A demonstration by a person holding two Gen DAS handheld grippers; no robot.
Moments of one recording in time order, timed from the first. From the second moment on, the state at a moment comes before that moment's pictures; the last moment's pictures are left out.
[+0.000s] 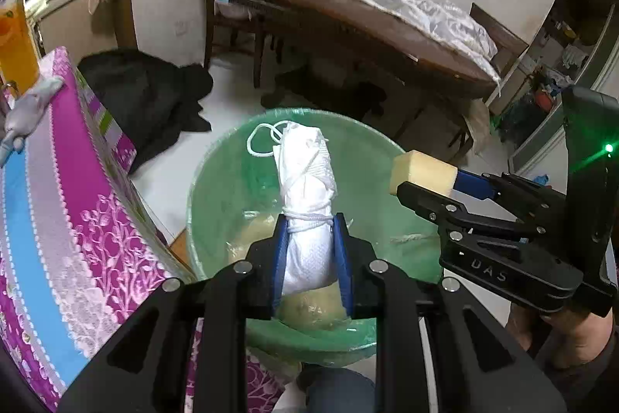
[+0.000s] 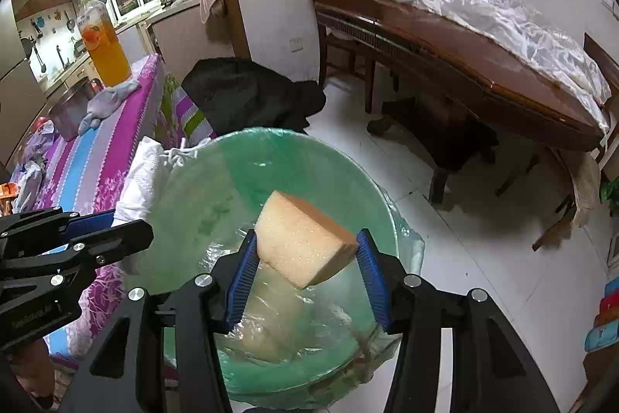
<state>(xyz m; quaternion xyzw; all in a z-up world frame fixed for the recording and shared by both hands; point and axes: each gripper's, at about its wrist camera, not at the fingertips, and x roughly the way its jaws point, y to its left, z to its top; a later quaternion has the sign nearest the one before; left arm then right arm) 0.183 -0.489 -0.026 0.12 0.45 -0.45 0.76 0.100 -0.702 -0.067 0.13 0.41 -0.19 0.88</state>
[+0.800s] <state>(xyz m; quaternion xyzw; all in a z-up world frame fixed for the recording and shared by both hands) 0.202 -0.496 -0.039 0.11 0.46 -0.41 0.77 0.095 -0.707 -0.071 0.14 0.40 -0.18 0.89</state>
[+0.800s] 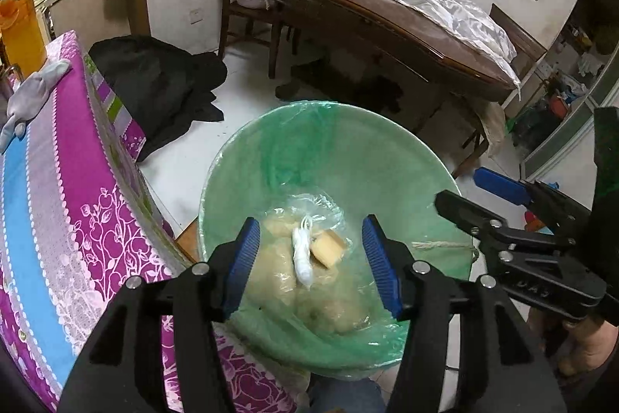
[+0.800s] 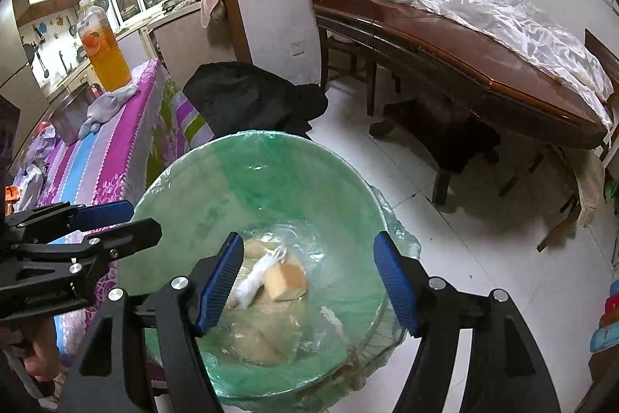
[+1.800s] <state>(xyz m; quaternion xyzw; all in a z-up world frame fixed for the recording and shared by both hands) 0.251 0.013 -0.010 -0.12 0.39 -0.03 0.91 0.117 -0.392 -0.017 0.04 0.25 0.08 0.96</state>
